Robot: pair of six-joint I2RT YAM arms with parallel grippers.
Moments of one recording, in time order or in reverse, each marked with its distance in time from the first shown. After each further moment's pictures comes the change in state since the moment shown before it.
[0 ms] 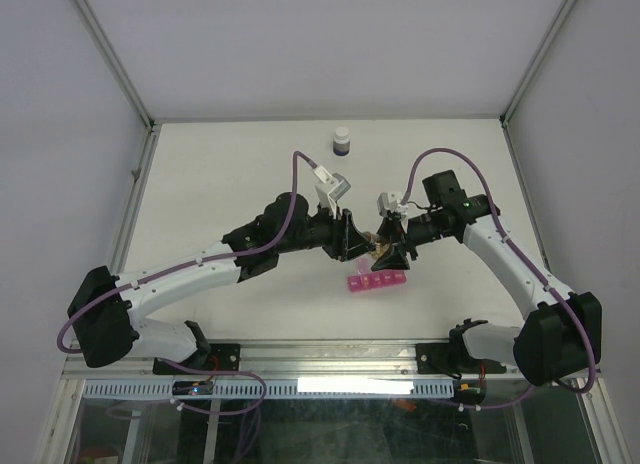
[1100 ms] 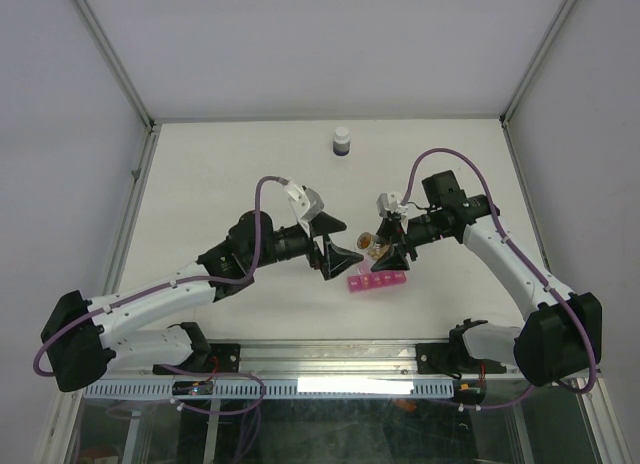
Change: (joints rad) left arm 0.017 -0.216 -0.219 0.209 0.022 0.333; right arm 0.001 -0.002 0.000 -0.003 -0.010 -0.004
